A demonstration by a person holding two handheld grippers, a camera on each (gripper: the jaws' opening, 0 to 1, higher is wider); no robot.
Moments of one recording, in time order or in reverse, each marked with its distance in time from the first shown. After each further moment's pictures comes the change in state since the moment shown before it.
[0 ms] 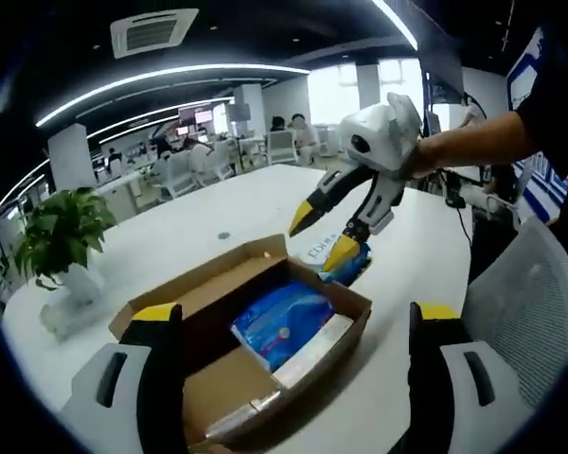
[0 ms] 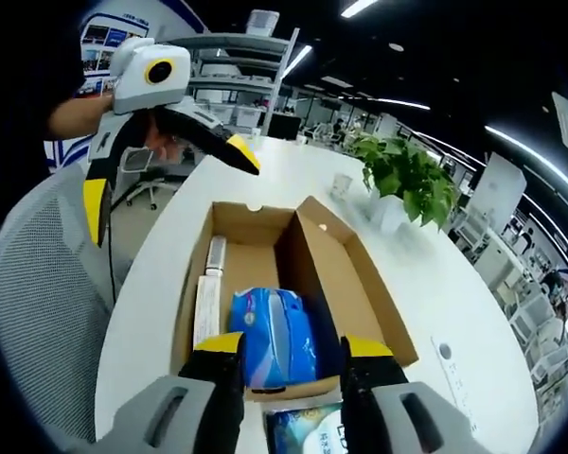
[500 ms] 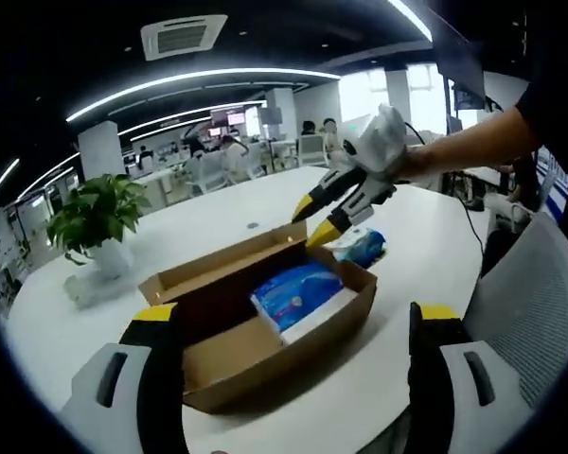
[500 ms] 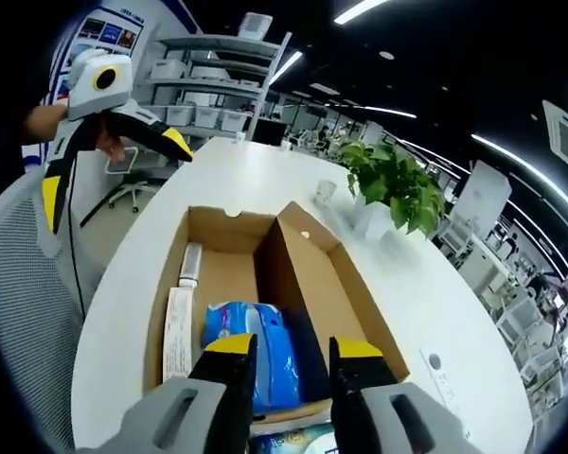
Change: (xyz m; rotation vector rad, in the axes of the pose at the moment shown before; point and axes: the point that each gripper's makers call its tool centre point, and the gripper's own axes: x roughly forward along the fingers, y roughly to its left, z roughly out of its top) left arm -0.043 0.000 -0.028 -0.054 -0.009 0.136; right arm 0.025 -0.016 0.005 -0.018 -0.029 -0.093
